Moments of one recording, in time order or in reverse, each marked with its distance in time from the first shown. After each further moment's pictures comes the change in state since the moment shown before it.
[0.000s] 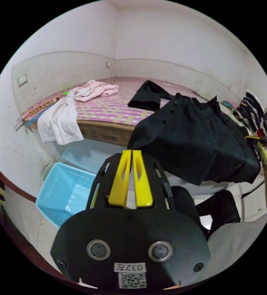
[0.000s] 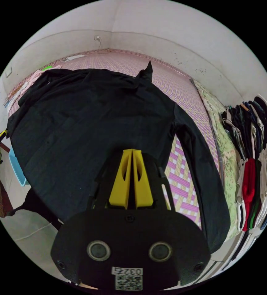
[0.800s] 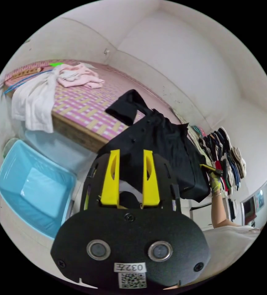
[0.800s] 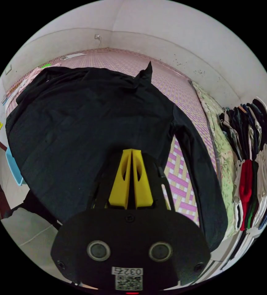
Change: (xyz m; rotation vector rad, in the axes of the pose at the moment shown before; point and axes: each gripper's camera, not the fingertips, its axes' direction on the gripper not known) left arm -0.027 -0.044 -0.068 -0.041 0.387 -0.264; right arm -0.035 -0.013 0.001 -0.001 0.034 -0.011
